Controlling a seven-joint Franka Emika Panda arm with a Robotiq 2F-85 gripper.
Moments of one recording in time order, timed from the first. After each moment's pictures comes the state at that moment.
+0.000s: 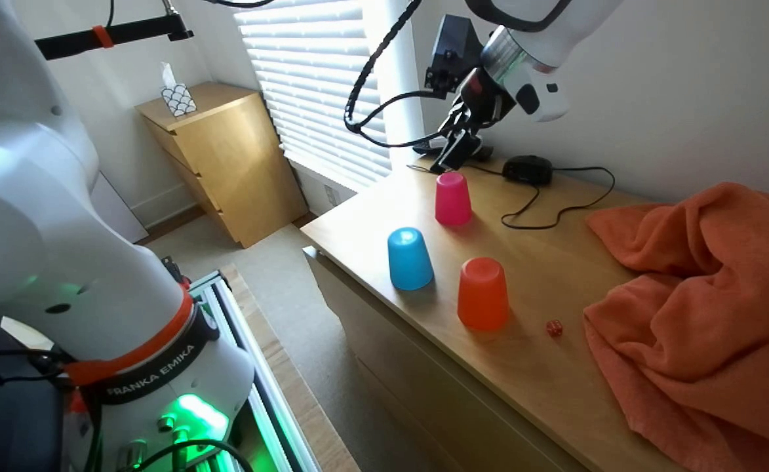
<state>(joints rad) -0.13 0.23 -0.12 -2.13 0.60 1.84 0.24</state>
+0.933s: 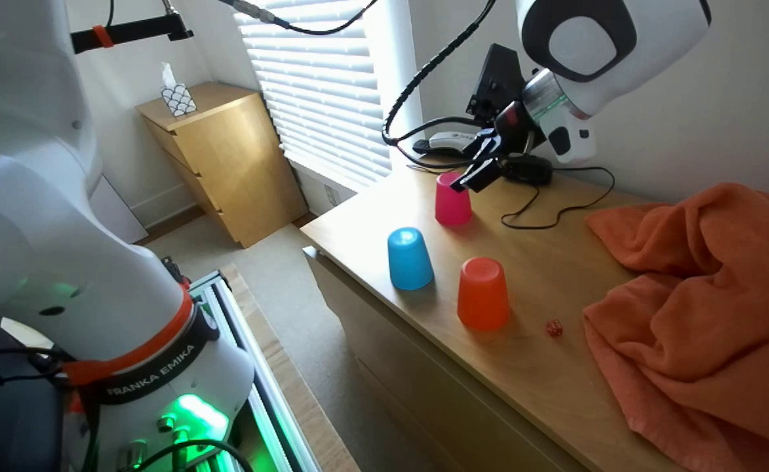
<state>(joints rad) -0.19 0.45 -0.13 -1.94 0.67 1.72 0.26</state>
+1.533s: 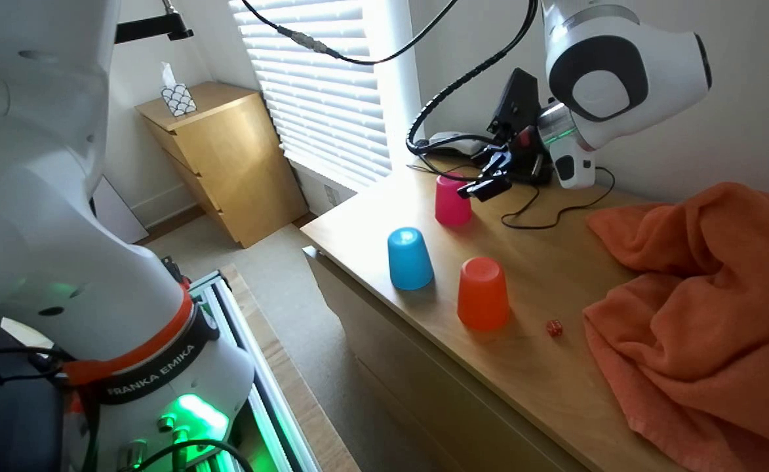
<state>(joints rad) -0.20 0.66 -0.12 -1.75 0.75 1.62 0.30</state>
